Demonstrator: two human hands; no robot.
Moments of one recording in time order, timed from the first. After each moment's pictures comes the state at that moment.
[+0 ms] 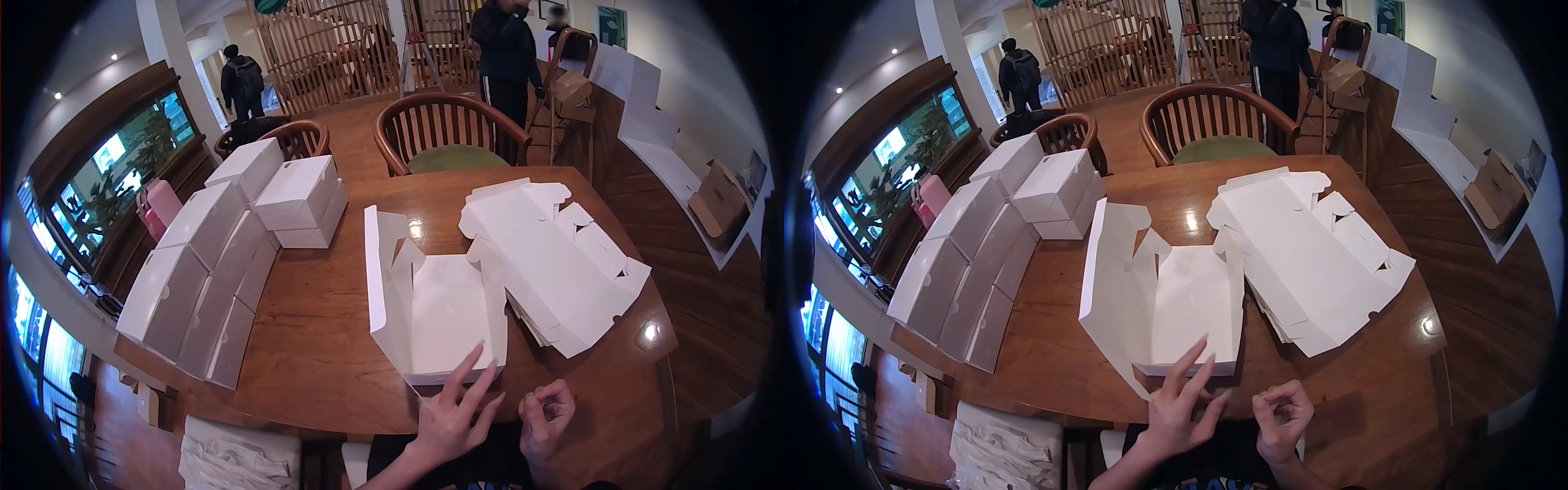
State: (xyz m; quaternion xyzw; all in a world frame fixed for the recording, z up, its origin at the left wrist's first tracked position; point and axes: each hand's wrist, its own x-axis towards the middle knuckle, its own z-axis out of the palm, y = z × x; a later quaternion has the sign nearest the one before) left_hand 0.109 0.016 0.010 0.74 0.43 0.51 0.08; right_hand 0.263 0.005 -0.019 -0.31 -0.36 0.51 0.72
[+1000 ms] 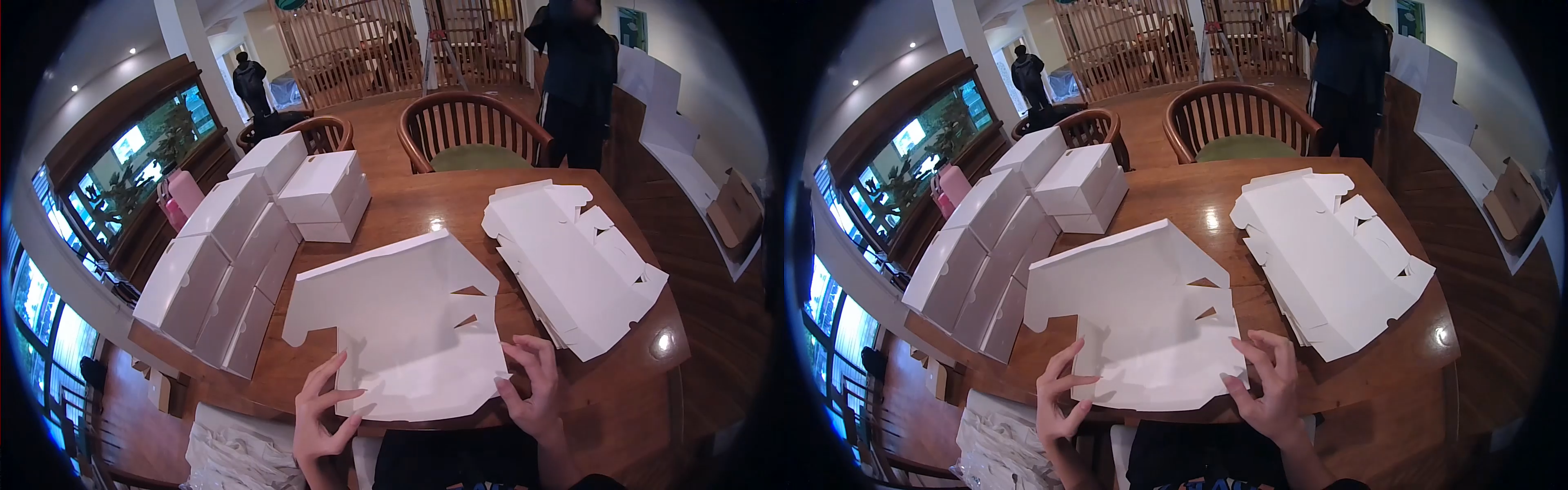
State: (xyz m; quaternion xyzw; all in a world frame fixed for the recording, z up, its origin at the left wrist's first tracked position) left_hand -0.056 -0.030 0.023 0.67 0.54 0.48 0.18; right_hand 0.251 0.057 0.001 -0.41 -0.73 0.21 0.51
